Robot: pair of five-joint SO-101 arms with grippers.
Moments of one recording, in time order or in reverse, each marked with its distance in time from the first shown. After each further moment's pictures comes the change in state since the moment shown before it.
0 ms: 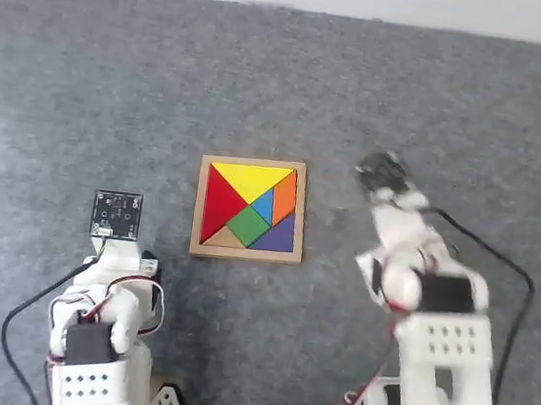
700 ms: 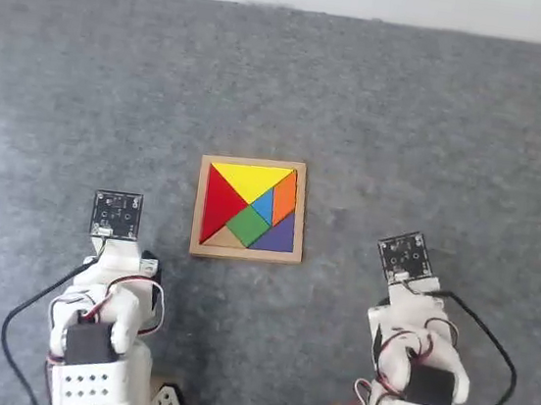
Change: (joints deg) left arm 0.0 0.0 0.0 0.0 0.0; right arm 7.7 -46.2 37.8 3.6 -0.1
